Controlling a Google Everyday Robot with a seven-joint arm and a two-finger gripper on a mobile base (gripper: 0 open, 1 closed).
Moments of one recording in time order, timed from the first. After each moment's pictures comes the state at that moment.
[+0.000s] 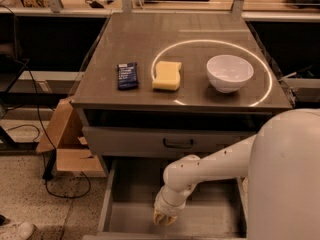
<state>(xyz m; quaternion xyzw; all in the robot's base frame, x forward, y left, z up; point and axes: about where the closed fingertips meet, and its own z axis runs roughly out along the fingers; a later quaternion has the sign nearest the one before) 0.386 -0.006 0.405 -0.06 -0.98 -0.13 0.12</state>
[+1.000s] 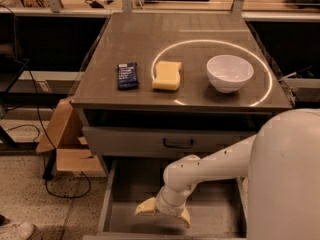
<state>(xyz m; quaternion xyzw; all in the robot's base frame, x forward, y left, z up) 0.386 -0.006 0.405 -0.06 -0.98 -0.13 0.12</state>
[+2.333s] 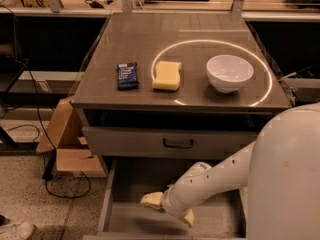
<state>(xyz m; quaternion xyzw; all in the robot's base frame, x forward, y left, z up) 0.408 -0.021 0.410 -0.17 -0.97 -0.16 0.02</state>
